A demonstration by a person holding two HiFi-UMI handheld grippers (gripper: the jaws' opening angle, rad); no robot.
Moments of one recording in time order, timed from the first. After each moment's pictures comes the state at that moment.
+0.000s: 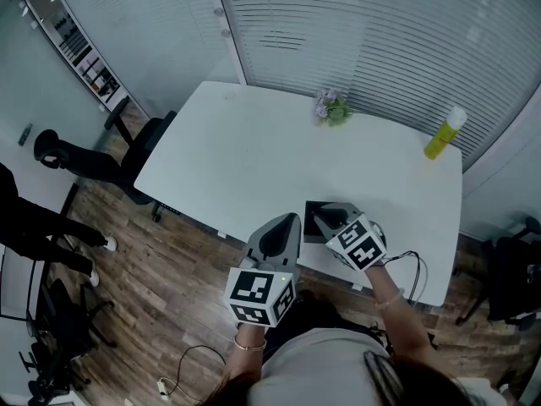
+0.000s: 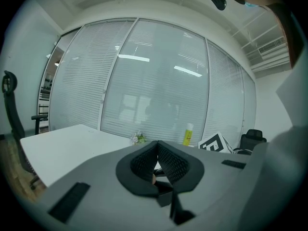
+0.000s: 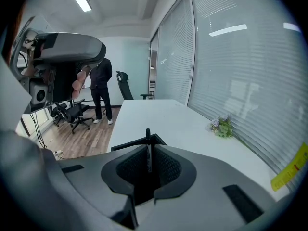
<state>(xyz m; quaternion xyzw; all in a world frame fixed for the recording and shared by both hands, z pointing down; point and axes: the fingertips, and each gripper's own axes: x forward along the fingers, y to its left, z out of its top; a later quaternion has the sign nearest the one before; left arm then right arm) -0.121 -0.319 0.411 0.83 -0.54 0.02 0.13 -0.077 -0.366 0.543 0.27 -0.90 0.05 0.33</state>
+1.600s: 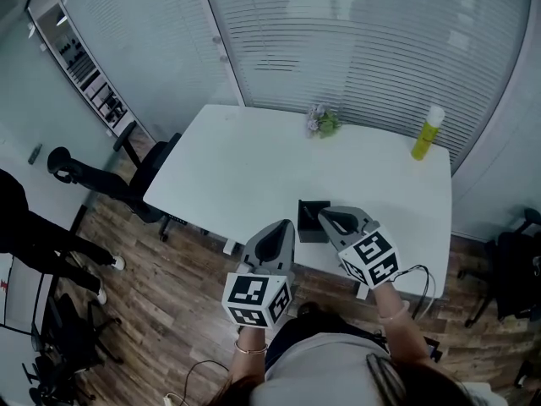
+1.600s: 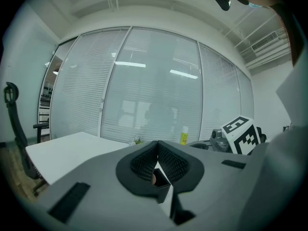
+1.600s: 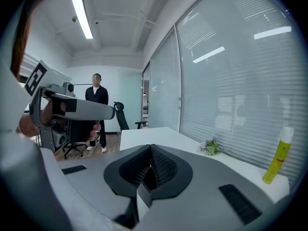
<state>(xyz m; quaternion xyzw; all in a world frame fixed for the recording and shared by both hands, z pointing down) -0.110 -0.272 0.384 0.84 -0.54 0.02 0.09 -0.048 -0.314 0.434 0.33 -0.93 0.03 0.16</state>
